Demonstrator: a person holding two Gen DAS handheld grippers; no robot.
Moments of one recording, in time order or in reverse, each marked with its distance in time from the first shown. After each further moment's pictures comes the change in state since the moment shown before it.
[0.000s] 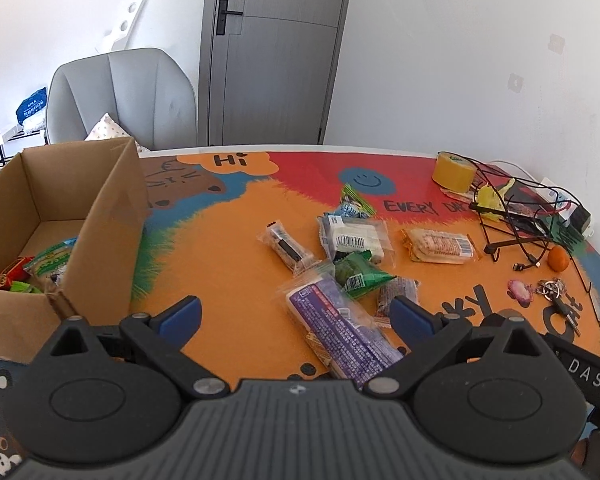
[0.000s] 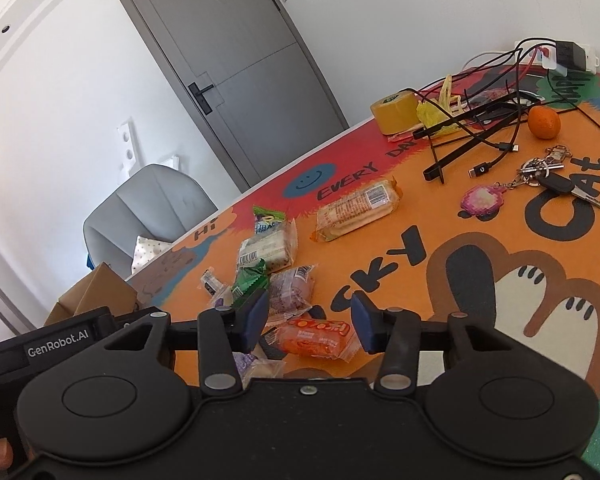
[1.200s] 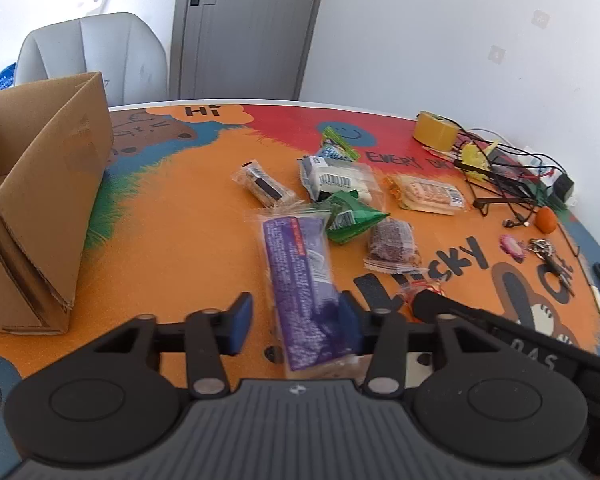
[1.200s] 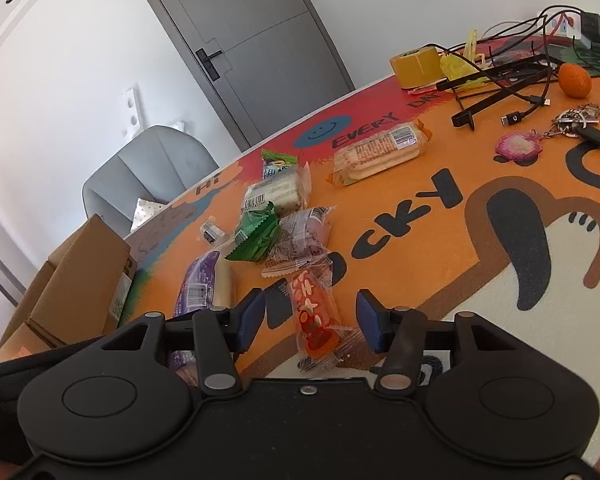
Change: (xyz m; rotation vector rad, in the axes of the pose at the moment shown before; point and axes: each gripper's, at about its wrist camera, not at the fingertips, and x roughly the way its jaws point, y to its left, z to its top) left arm 0.023 0.012 -0.032 0.004 0.069 -0.113; right arm 0.030 0.015 -0.032 -0.049 0.082 0.004
